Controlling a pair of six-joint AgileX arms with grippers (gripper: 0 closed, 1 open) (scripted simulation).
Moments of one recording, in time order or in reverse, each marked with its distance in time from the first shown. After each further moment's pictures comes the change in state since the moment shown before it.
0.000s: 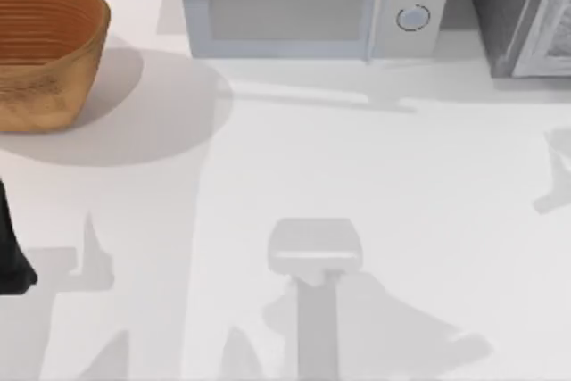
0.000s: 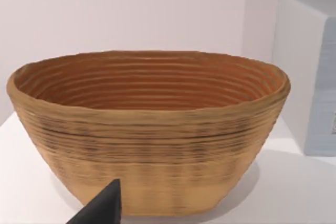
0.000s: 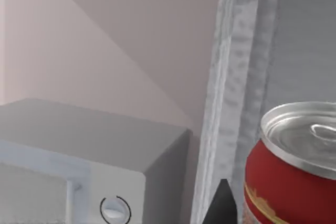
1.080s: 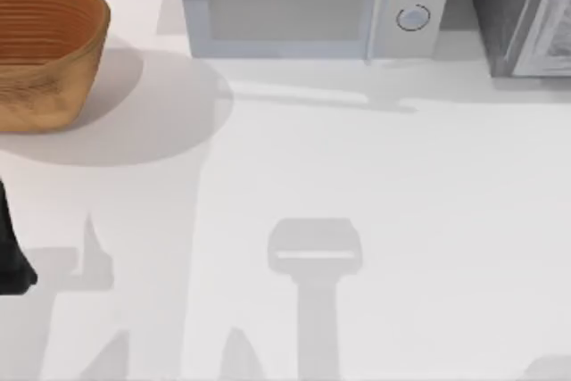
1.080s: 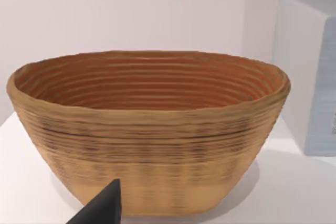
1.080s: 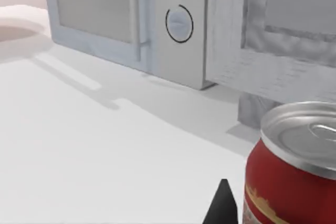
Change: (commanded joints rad) left arm 0.000 0.000 0.000 0.000 0.000 0.000; right arm -0.304 1.486 0.370 0.989 -0.745 0.060
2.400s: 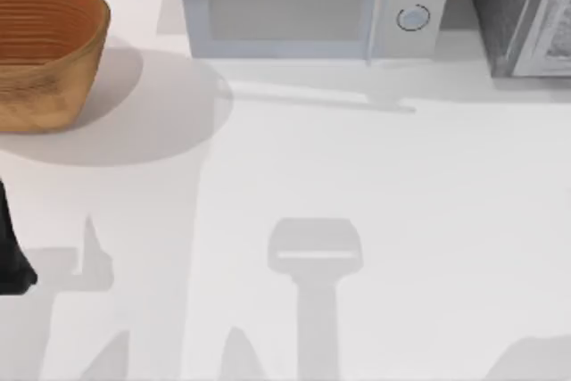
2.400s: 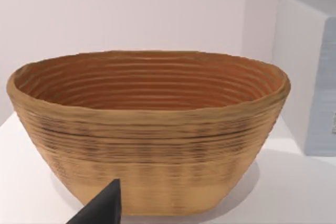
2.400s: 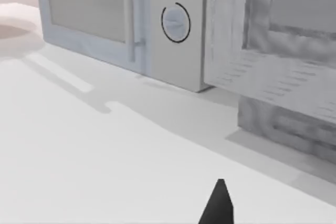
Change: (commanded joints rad) left arm 0.000 0.000 0.000 0.000 0.000 0.000; right arm 0.072 0.018 0.018 -0.043 0.072 -0.043
